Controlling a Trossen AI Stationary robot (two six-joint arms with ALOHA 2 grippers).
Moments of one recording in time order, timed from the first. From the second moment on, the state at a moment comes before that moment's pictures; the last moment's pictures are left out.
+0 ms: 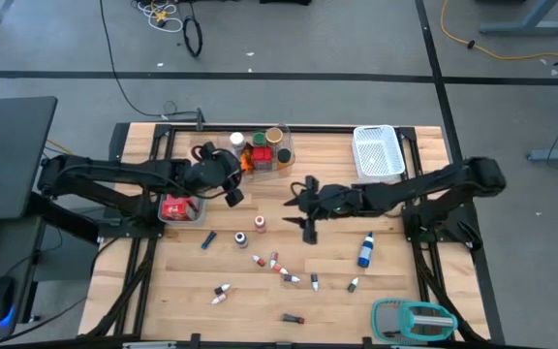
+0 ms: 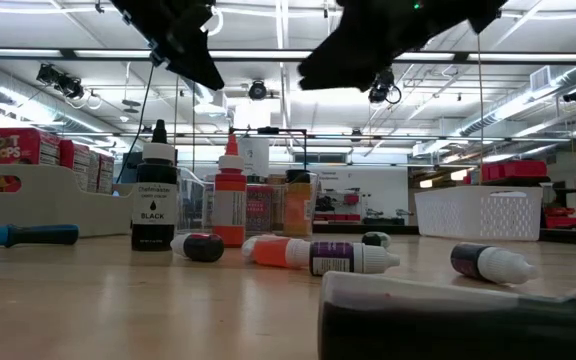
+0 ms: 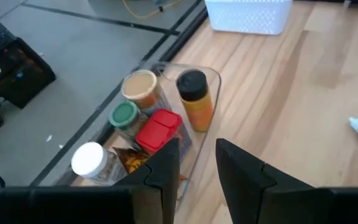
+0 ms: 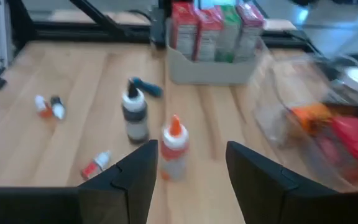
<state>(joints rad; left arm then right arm) 0.00 1.16 0.95 -0.45 -0.61 -0.17 0.12 1.50 0.94 0.09 0.16 0.02</state>
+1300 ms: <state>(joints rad) -0.03 1.16 0.95 -0.45 -0.62 -0.17 0.05 2.00 0.94 0.79 0.09 0.04</state>
